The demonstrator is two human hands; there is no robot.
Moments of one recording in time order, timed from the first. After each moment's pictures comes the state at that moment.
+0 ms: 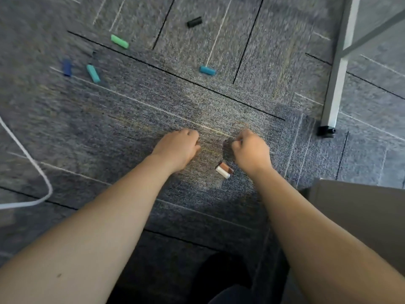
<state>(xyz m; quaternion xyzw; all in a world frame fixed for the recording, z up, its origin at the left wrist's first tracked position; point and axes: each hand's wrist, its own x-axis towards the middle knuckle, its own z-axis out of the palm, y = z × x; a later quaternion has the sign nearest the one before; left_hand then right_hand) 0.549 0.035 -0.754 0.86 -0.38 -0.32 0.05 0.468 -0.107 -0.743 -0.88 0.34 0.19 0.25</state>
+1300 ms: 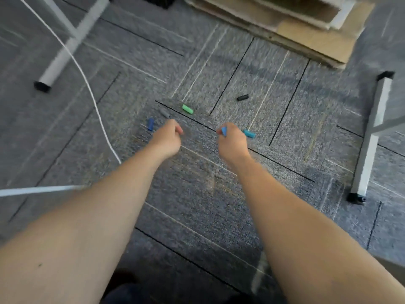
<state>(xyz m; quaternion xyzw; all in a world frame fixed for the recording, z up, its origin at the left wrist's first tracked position) 0.661 0.097 -0.657 0.92 0.03 -0.30 0.24 0.616 -0.039 -0.669 -0.82 0.28 0.18 0.46</state>
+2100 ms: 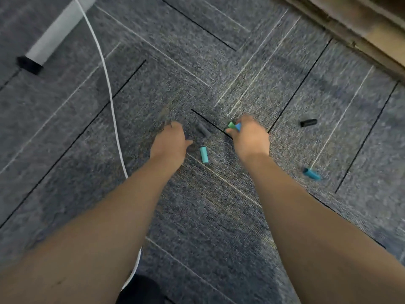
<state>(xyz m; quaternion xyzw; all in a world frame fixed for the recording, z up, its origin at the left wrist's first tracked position) 0.759 0.166 -0.760 0.96 0.00 -0.26 0.12 0.743 0.019 -0.744 -0.92 0.23 0.18 0.25</state>
